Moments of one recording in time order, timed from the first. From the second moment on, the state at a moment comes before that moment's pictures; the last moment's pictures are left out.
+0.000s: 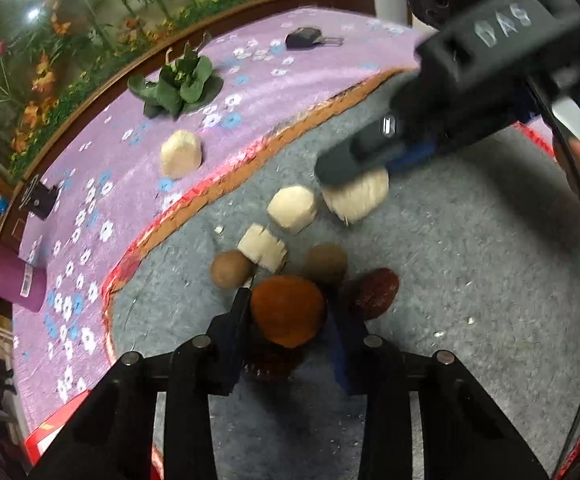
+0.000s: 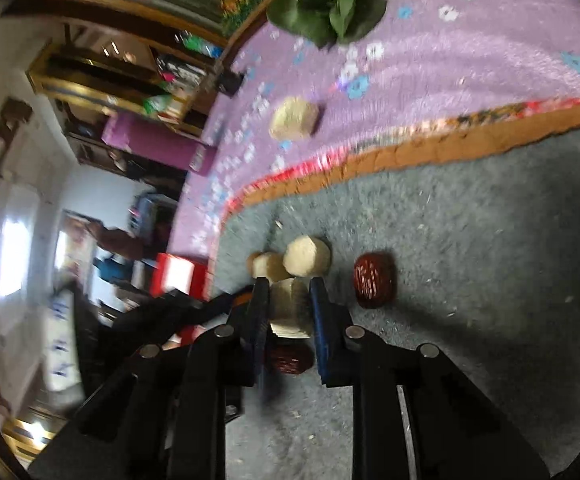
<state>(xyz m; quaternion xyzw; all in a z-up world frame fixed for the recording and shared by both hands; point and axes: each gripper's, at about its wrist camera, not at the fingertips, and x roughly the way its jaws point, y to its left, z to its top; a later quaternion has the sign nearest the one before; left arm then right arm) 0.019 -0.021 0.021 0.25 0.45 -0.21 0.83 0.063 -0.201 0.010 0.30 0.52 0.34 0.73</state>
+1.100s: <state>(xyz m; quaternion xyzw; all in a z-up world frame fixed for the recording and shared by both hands) -0.124 0.241 0.069 0.01 0.41 0.20 0.89 -0.045 0.130 0.046 0.02 0.49 0.46 0.74</state>
